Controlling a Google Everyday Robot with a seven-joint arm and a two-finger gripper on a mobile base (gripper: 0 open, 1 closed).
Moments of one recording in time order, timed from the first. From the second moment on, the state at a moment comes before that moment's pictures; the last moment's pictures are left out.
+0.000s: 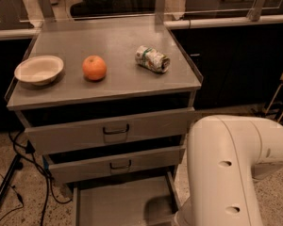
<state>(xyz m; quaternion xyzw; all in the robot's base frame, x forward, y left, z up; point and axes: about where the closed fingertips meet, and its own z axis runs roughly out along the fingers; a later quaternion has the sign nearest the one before) 0.368 -0.146 0.257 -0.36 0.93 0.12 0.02</state>
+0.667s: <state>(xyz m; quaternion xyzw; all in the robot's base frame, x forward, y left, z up) 0.371 -0.137 0.229 -0.35 0.92 0.14 0.04</state>
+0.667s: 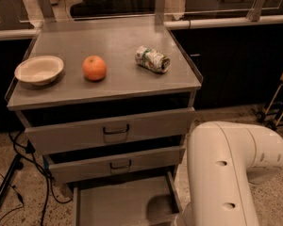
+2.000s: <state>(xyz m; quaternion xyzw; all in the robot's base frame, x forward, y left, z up) 0.410 -0.114 0.191 -0.39 0.91 0.13 0.05</state>
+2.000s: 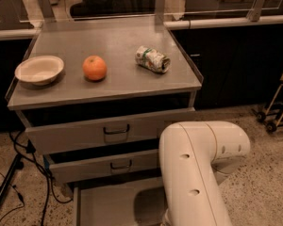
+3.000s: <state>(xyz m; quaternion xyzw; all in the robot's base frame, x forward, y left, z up) 0.414 -0.107 0.186 -0.39 0.91 0.12 0.04</state>
